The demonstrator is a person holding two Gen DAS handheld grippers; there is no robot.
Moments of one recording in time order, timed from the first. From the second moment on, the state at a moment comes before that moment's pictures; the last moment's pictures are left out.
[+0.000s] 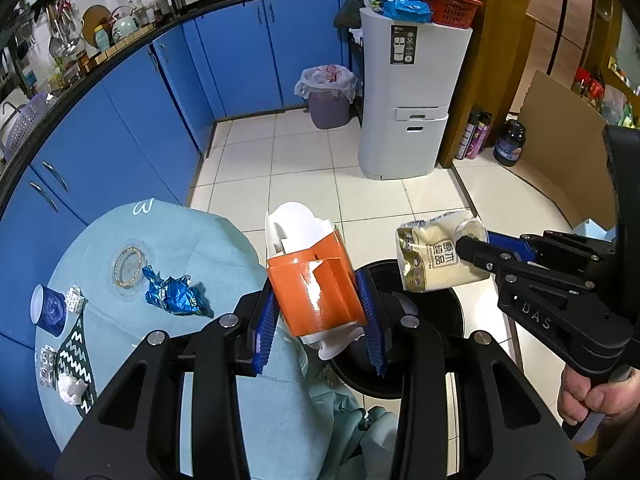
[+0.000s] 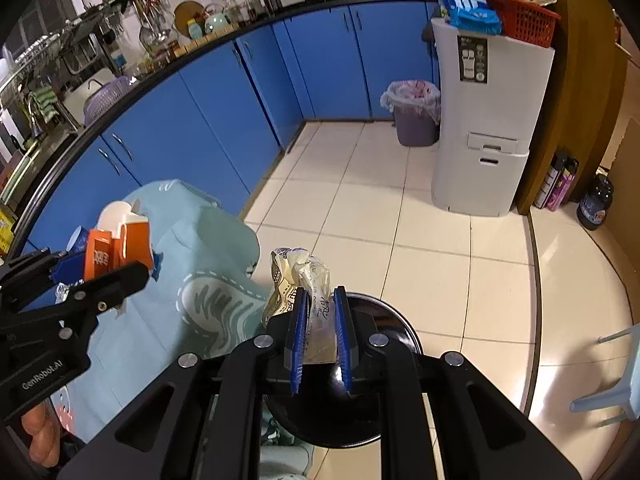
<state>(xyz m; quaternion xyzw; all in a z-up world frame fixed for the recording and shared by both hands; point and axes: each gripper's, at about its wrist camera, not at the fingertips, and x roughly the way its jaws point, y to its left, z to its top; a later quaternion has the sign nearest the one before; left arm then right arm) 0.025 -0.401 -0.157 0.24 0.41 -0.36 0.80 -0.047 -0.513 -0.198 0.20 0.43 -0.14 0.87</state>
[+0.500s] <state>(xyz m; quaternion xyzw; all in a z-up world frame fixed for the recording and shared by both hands) 0.025 -0.402 -0.156 0.24 0.41 -0.36 0.80 -0.056 -0.523 -0.194 0.18 0.41 -0.20 0.87</state>
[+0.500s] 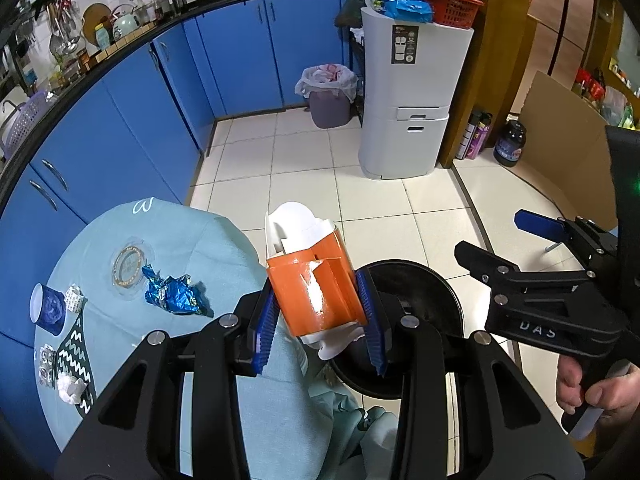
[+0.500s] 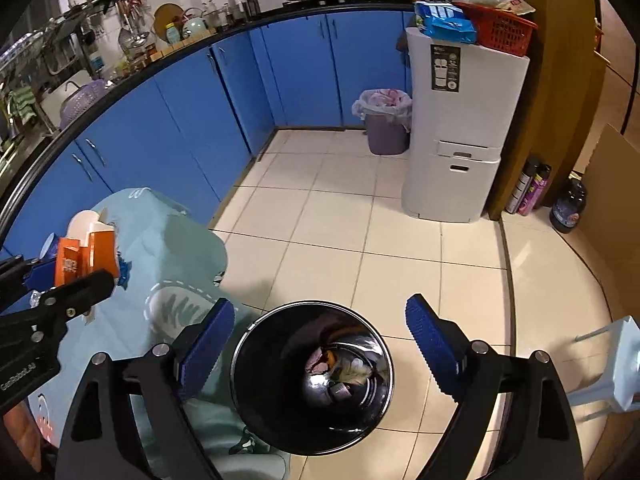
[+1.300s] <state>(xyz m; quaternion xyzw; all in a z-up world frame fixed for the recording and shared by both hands) 0.005 -0.424 -0.146 0.24 0.40 -0.38 0.80 -0.079 -0.547 -0.192 0.18 0.39 -0.27 0.86</state>
